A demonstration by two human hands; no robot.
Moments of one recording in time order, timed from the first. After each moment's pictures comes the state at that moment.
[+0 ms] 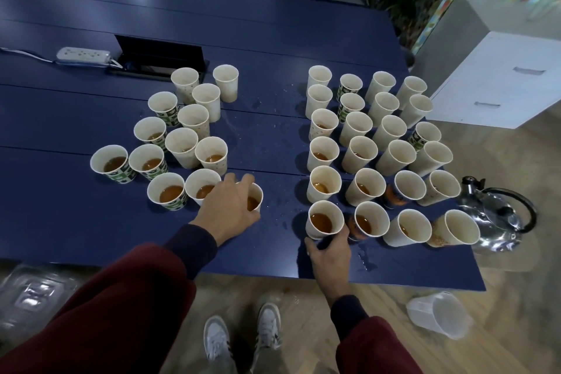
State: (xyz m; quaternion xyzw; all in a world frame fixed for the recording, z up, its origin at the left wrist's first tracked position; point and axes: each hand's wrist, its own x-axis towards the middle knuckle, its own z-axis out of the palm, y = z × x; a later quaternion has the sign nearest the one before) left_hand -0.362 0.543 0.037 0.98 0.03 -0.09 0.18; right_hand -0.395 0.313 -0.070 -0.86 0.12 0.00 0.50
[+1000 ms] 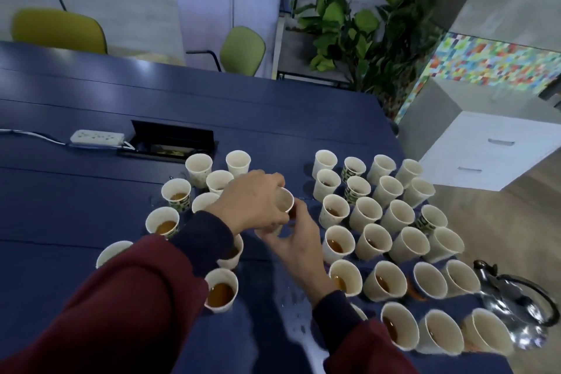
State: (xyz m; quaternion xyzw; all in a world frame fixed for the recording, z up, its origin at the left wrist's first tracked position) left_hand -0.224 0.596 0.172 0.98 -0.07 -0.05 0.19; right_hand -0.252 0.457 0.079 -0.81 -0.11 -0.04 0.57
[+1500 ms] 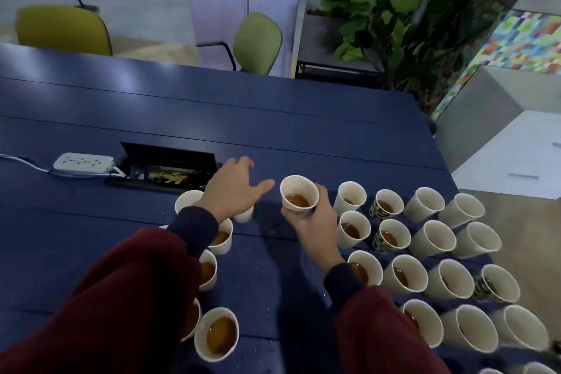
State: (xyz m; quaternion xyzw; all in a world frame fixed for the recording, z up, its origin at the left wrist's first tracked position) left_hand -0.036 0.663 0.111 0.96 0.10 -0.02 0.28; right_hand -0.040 0.475 0.042 -0.81 -0.02 -0.02 0.59
